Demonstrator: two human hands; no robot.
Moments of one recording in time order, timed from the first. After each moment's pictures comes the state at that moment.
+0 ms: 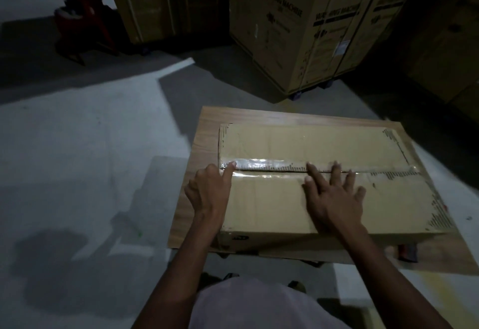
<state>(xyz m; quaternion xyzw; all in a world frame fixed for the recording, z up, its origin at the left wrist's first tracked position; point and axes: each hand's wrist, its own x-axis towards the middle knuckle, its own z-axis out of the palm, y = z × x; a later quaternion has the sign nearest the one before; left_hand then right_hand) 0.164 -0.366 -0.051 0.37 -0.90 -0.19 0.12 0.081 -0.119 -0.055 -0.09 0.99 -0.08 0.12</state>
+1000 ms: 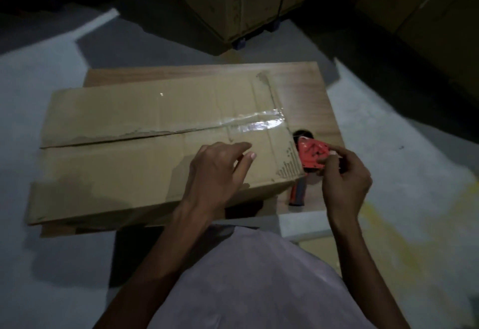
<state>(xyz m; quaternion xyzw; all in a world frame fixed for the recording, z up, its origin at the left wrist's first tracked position) 0.087 -0.064 -0.011 0.00 -0.94 -0.31 0.14 0.036 0.166 -0.059 0.12 0.85 -0.48 -0.17</state>
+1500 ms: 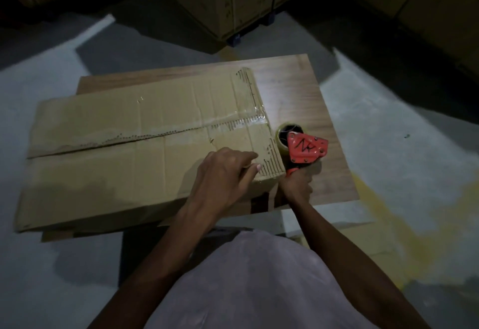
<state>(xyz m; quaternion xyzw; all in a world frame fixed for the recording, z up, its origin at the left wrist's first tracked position) 0.072 -0.017 -0.015 -0.06 -0.96 -0.27 0.06 -0.002 0.159 -0.180 0.31 0.87 -0.32 0.22</state>
